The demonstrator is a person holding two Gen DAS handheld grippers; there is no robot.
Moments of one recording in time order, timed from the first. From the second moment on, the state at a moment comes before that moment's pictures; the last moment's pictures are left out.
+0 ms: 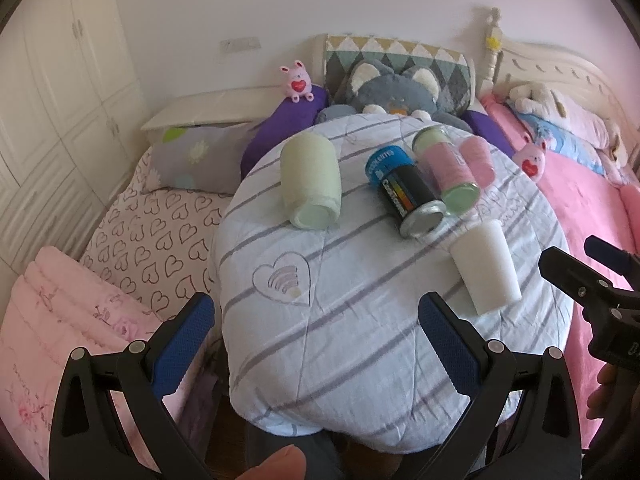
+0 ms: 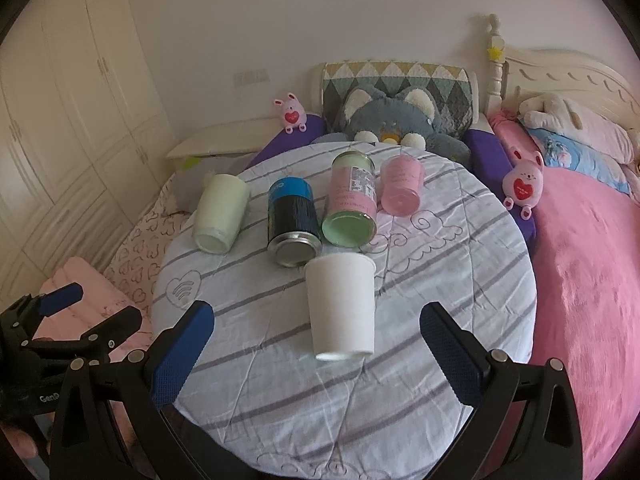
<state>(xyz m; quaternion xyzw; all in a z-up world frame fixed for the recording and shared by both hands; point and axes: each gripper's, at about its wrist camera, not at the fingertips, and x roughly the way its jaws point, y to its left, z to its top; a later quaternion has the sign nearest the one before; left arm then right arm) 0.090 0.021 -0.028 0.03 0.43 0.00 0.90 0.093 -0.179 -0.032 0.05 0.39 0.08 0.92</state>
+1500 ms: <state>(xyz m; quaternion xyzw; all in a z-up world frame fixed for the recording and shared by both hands) 0.273 -0.030 -0.074 0.04 0.46 -0.01 0.89 0.357 -0.250 -0.131 0.07 0.54 0.00 0.84</state>
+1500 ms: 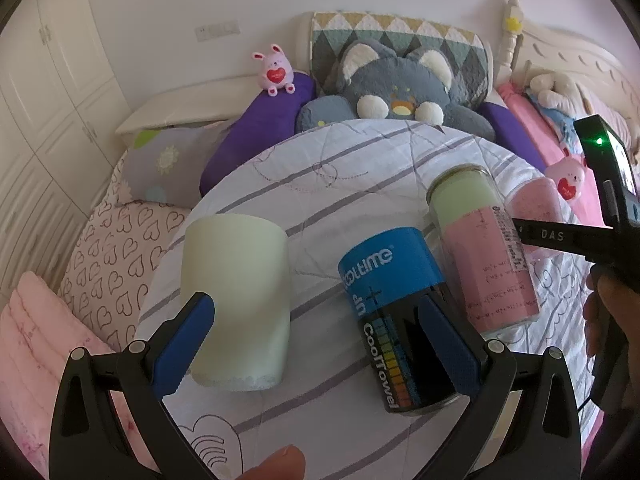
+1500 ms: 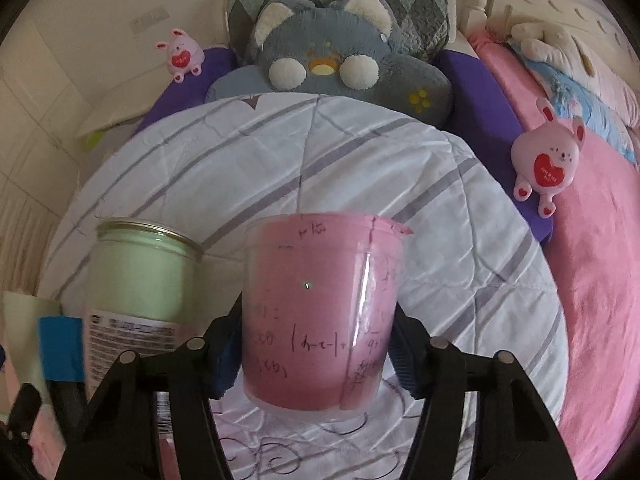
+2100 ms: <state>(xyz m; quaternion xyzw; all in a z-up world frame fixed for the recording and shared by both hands) 0.158 0.007 -0.030 0.02 0.42 0.01 0.91 0.200 -0.211 -0.036 0.05 0.46 0.07 0.89</state>
